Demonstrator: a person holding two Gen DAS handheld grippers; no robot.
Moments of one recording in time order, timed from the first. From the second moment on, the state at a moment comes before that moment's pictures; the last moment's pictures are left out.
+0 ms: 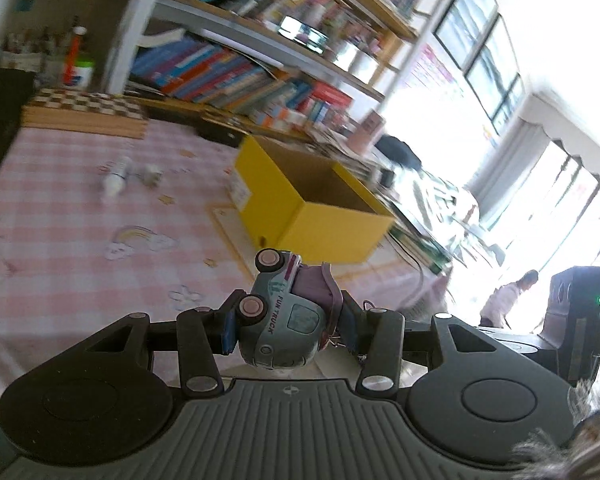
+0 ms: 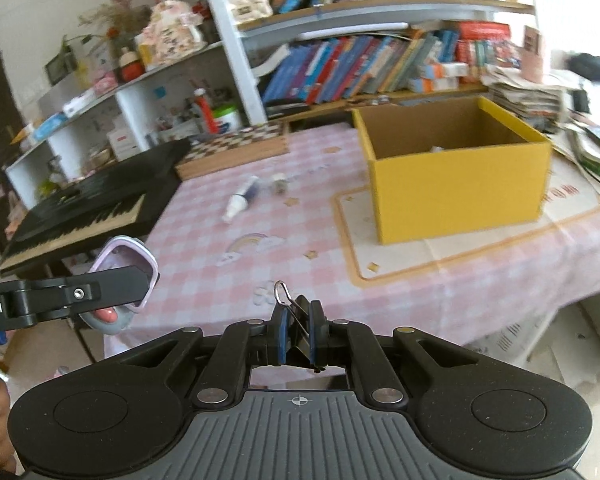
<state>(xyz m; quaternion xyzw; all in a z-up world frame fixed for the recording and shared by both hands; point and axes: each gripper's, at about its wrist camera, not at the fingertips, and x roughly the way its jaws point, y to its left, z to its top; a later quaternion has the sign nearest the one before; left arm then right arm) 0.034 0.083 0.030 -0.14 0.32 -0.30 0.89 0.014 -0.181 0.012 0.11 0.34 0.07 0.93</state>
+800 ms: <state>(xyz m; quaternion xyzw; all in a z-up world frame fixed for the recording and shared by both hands) 0.063 -0.016 0.024 -0.09 0.34 -0.40 0.84 0.003 -0.262 0.005 0.15 0.36 -0.02 0.92</state>
